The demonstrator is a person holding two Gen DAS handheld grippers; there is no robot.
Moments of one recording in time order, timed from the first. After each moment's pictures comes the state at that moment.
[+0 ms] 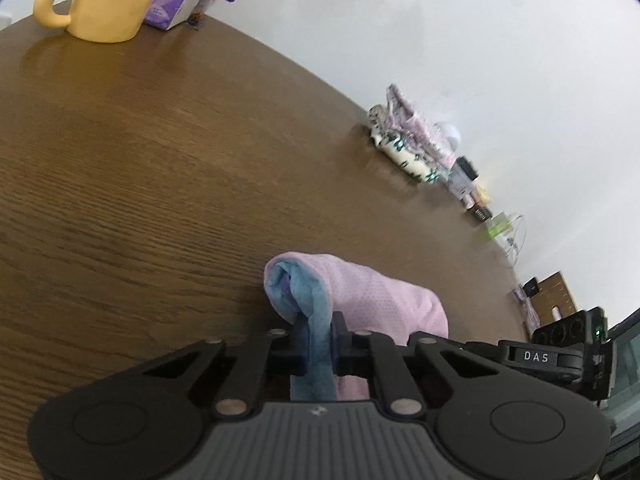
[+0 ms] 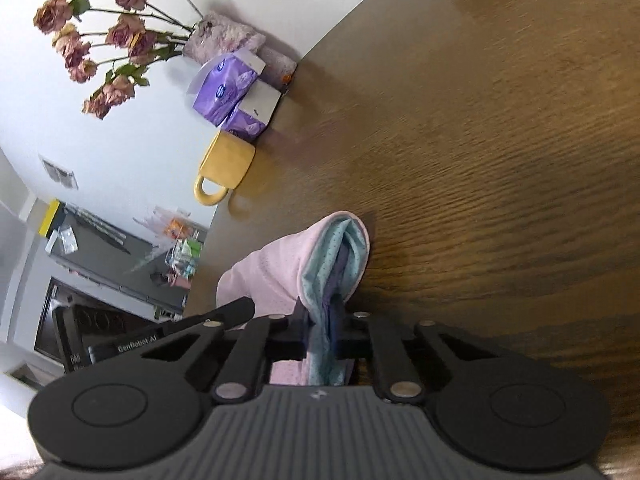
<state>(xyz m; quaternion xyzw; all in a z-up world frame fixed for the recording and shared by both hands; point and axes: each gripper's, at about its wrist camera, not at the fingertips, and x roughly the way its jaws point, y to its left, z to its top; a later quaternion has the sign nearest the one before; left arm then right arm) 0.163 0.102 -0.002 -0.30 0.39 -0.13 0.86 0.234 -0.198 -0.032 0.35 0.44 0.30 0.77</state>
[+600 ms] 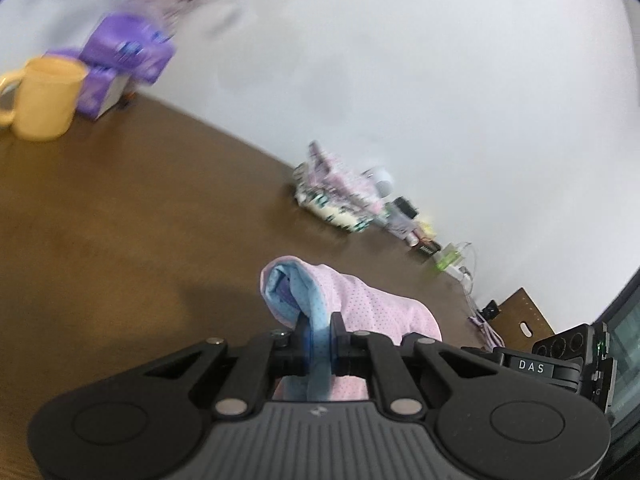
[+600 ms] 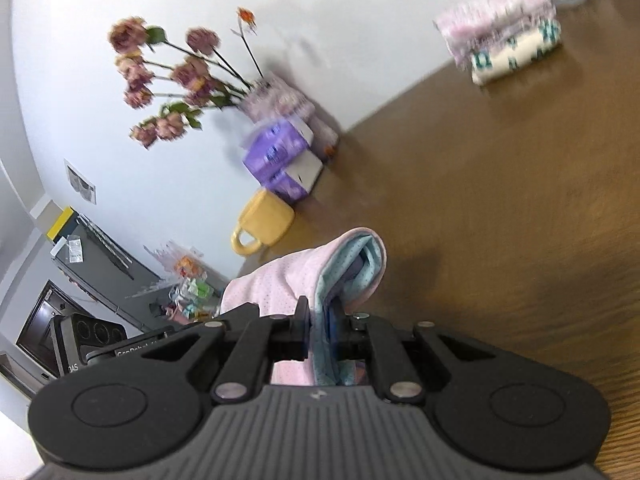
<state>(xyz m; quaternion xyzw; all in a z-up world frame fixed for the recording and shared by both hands) 0.153 0.067 0.068 -0.27 0.30 -0.17 0.90 0.205 -0.217 0.042 0.31 0.33 0.30 0.84</state>
